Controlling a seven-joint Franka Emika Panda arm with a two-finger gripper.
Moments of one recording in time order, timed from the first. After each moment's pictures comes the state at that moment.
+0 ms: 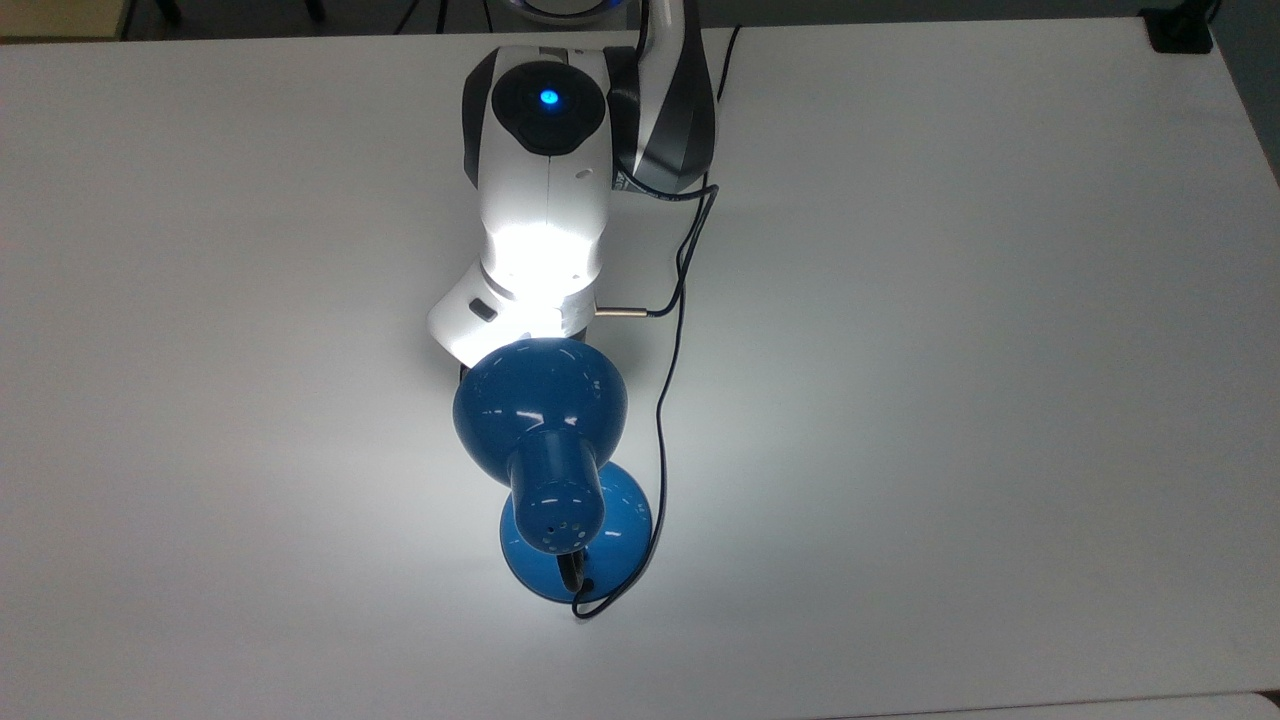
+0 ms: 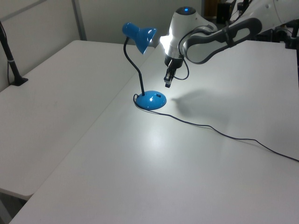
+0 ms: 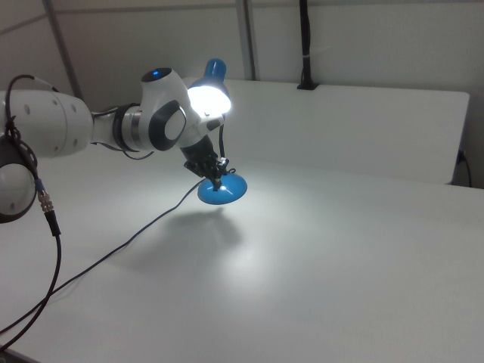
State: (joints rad) arm 0.20 0.60 -0.18 -1.46 -0.03 2.33 0.00
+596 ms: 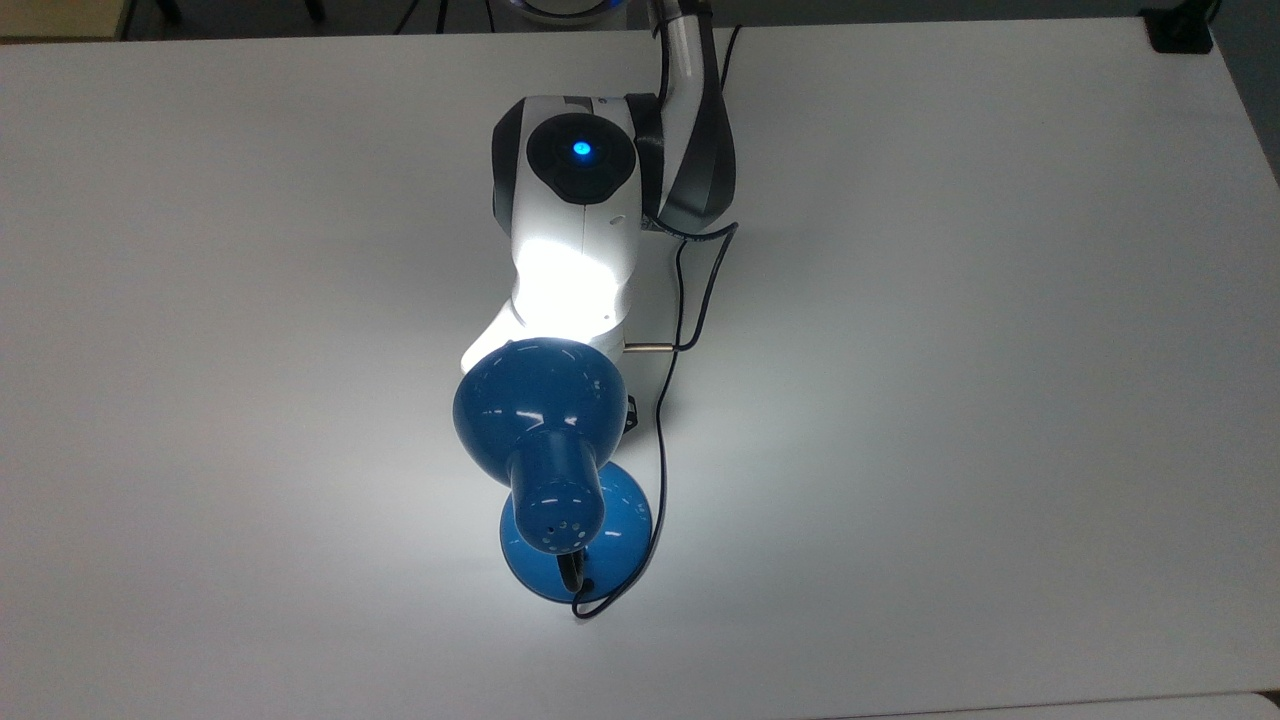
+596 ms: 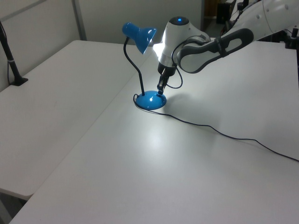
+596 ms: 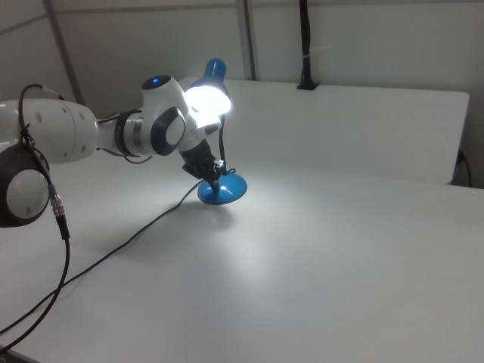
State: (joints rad) arm 0.21 0.69 -0.15 -1.38 -0.03 2.35 0.00
